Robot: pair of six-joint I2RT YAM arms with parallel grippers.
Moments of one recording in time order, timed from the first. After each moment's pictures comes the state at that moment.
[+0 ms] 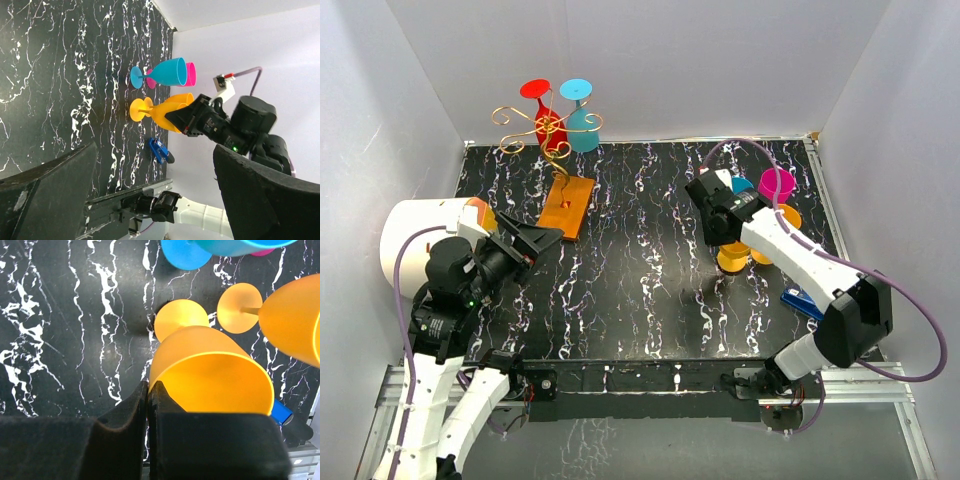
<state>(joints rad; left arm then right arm) -0.20 0.57 0.90 -0.64 0.31 -1.10 0.59 1.46 1.32 -0.98 0.41 0.39</state>
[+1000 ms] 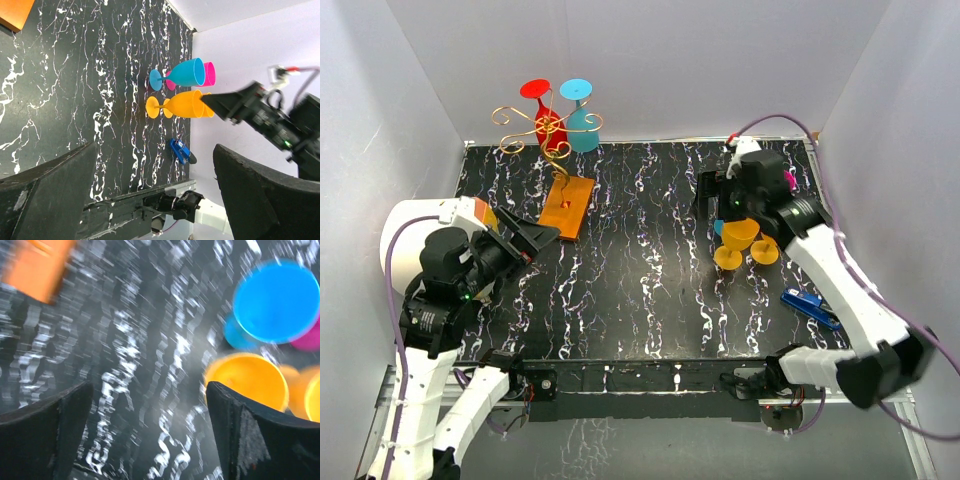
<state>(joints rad) -0.20 0.63 1.03 -0.77 0.26 -0.96 0.41 1.31 1.35 -0.77 0.04 0.25</state>
